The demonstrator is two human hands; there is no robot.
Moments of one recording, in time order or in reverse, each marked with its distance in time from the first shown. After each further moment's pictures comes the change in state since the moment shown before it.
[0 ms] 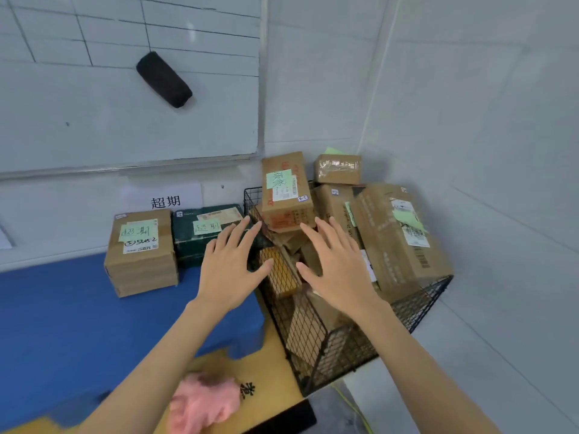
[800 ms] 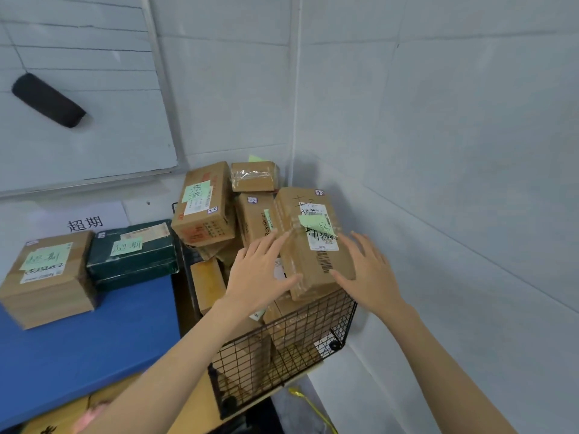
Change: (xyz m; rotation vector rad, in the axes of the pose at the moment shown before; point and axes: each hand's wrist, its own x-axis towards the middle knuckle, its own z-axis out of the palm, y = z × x) left_hand 0.060 0.236 0.061 -0.069 -0.105 0.153; right_hand -0.066 0.250 -0.061 0.067 -0.053 0.293
